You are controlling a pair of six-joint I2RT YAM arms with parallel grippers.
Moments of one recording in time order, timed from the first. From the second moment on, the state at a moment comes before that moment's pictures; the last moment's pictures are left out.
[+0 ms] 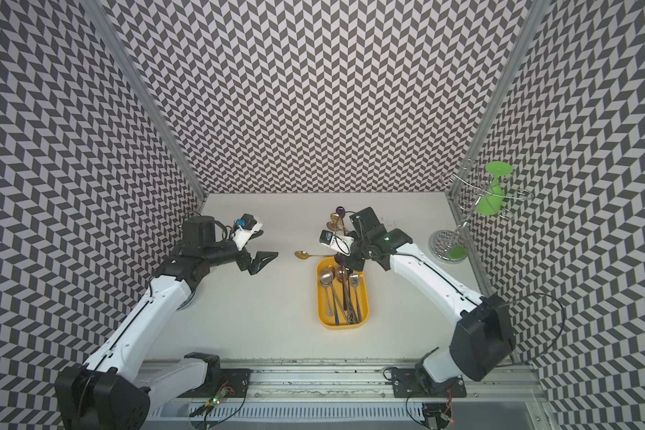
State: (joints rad) left arm -0.14 1.12 0.97 -0.43 0.69 0.46; right arm 0.56 1.49 1.26 -0.70 -0.27 -0.71
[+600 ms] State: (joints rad) left arm -0.14 1.13 0.97 -0.43 0.70 0.45; right arm 0.57 1.53 1.24 -0.65 -0.21 -0.66
